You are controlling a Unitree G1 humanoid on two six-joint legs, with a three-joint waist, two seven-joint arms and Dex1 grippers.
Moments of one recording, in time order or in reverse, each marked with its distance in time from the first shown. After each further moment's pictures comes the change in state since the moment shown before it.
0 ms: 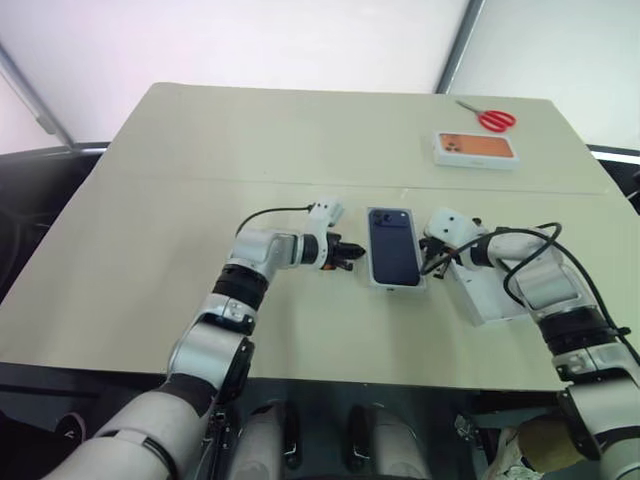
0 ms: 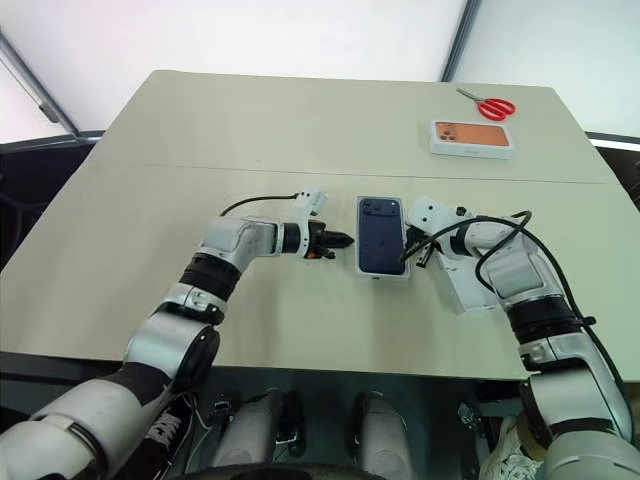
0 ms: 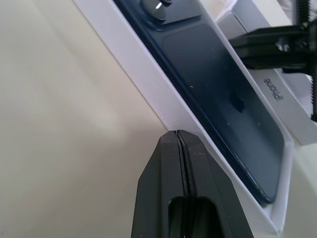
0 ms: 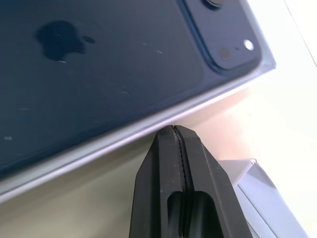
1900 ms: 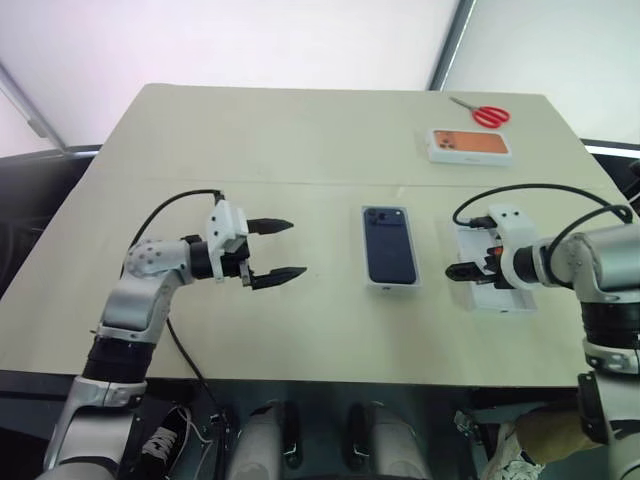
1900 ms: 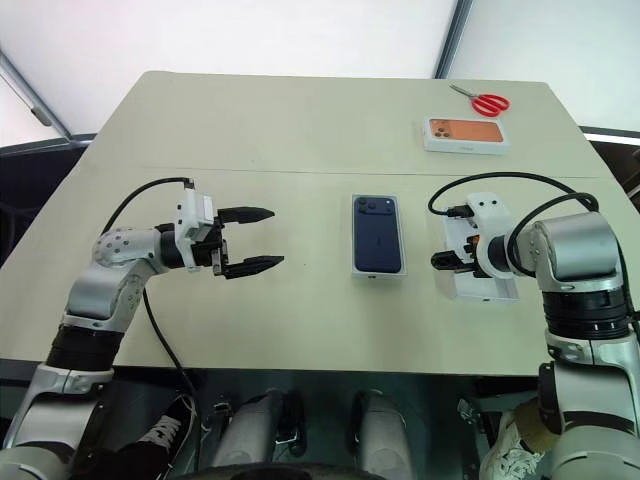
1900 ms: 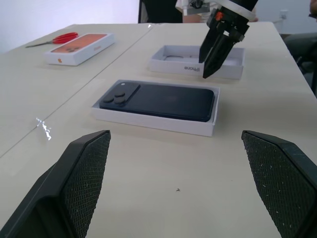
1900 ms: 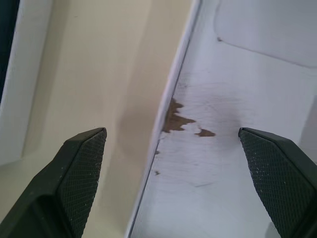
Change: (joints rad) left arm 0.476 0.460 0.070 -0.612 -0.072 -0.685 -0.418; right arm -0.034 -0.049 -0.260 -0.409 0.469 1.380 -0.383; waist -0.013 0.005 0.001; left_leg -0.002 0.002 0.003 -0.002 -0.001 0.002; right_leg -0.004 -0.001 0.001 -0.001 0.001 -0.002
